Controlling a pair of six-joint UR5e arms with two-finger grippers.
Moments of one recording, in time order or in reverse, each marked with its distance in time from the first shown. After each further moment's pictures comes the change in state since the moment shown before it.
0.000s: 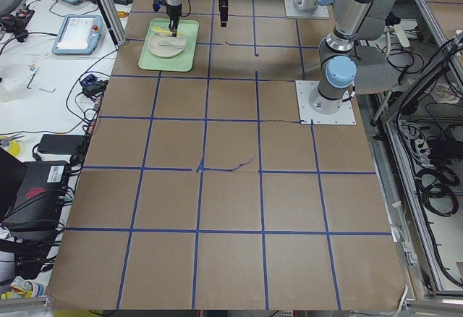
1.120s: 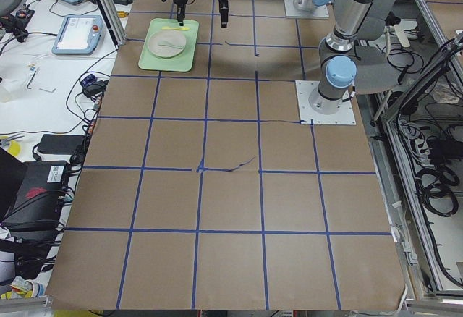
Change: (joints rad) left arm 0.000 -0.002 -0.009 0.002 0.000 -0.001; right arm -0.117 -0.116 0.194 0.016 -0.031 -0.155
